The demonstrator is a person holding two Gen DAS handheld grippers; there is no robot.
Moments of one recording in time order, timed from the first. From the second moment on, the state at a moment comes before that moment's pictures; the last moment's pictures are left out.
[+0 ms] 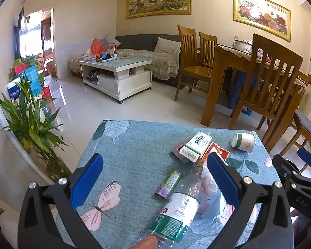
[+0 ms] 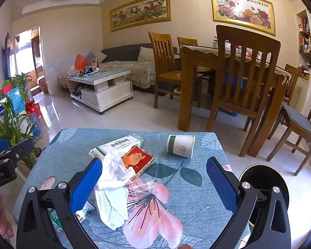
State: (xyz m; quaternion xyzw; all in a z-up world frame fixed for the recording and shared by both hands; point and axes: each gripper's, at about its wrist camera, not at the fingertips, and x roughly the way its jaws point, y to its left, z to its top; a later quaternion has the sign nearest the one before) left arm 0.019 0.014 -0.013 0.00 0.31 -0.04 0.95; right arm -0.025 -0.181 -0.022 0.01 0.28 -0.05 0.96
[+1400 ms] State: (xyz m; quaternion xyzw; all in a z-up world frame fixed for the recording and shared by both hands) left arm 0.059 0.012 -0.095 0.03 0.44 -0.10 0.89; right arm 0.005 -0.216 -0.068 0.00 0.42 -0.01 0.91
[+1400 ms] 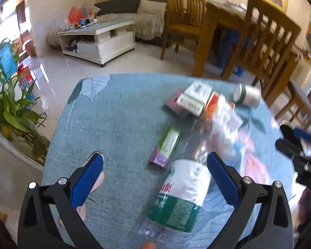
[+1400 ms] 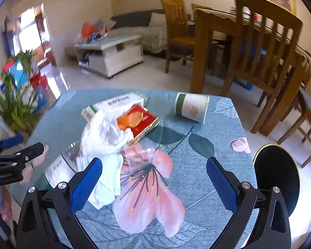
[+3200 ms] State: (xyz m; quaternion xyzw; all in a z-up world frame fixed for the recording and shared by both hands) left arm 0.083 -0.015 -0.118 0.15 0.46 -0.13 0.86; right arm 0.211 -0.296 -0.150 -0.32 0.52 0.21 0.76
